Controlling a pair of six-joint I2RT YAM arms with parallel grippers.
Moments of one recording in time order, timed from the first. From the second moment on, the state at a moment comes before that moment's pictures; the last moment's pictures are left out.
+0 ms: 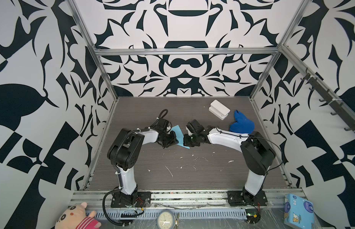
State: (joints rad) left arm -0.45 1.86 0.97 -0.18 0.53 -0.84; right arm 0.74 1.86 1.21 -0.41 -0.22 0.74
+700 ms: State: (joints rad) left arm -0.45 1.86 1.03 -0.28 0.52 -0.69; right arm 0.71 1.95 1.24 -0.47 -0.20 0.72
